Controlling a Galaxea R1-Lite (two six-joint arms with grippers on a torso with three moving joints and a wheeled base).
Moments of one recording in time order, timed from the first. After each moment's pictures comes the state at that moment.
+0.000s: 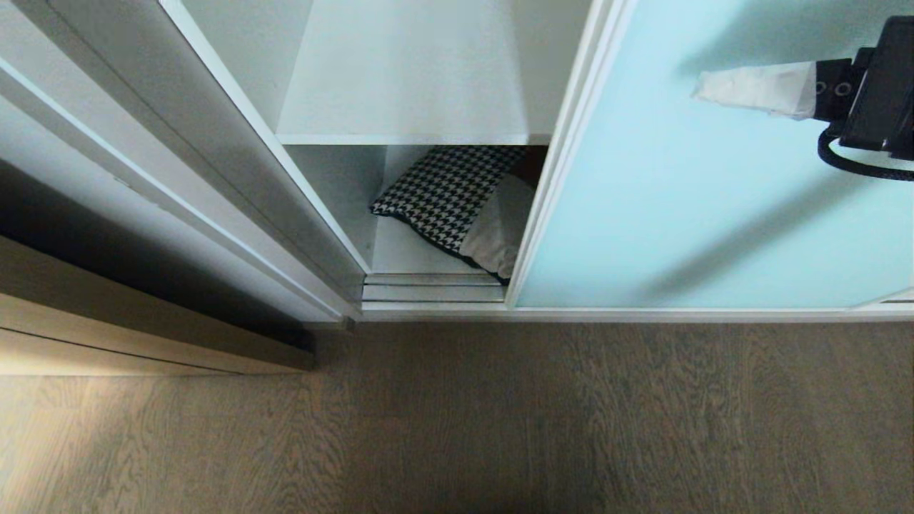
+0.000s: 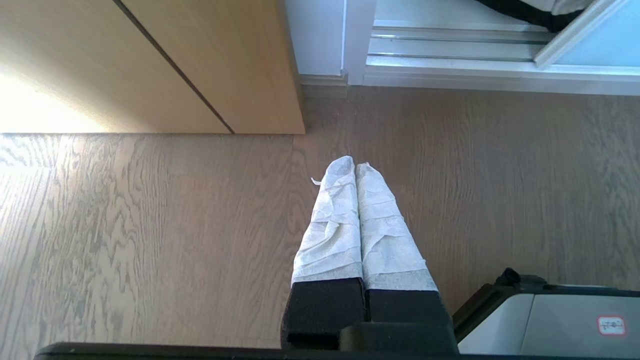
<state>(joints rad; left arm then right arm) 0.00 0.00 0.00 0.00 0.00 0.00 0.48 1.34 -1.38 -0.03 0.27 0.15</state>
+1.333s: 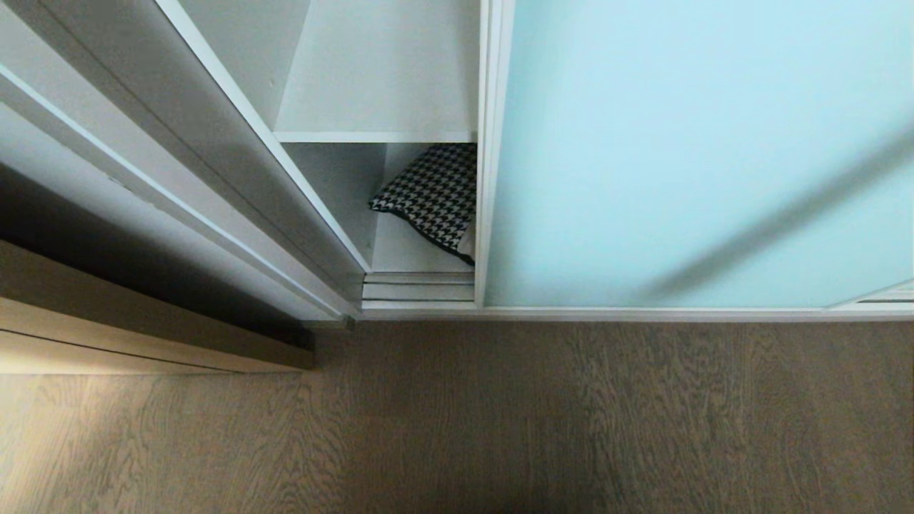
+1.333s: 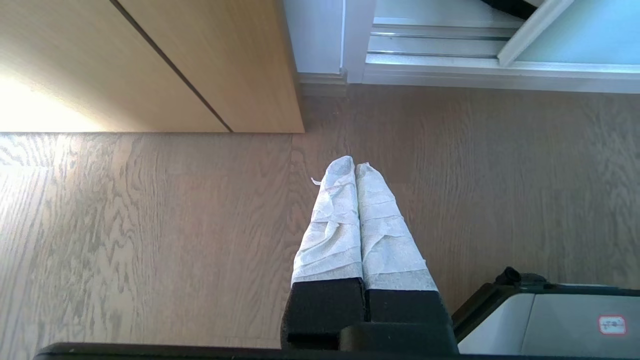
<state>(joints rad) 0.00 0.00 0.00 0.00 0.00 0.00 0.07 0.84 -1.19 0.14 -0.14 0.08</state>
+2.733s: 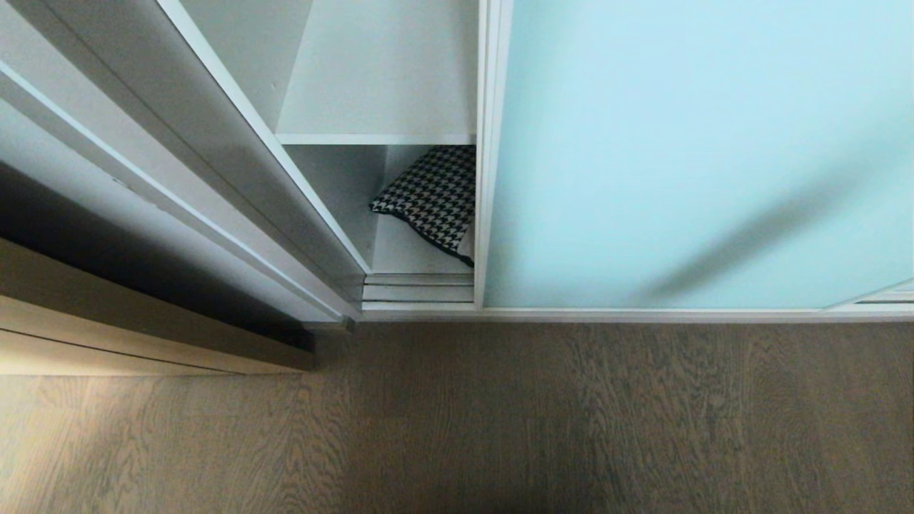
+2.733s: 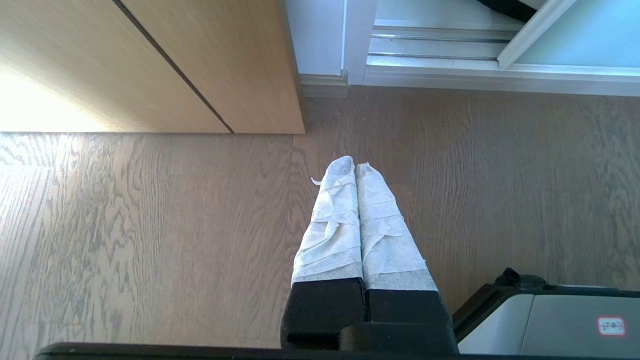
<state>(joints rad) 0.00 0.00 0.00 0.00 0.00 0.00 0.00 0.00 -0.10 0.14 -0.11 -0.07</state>
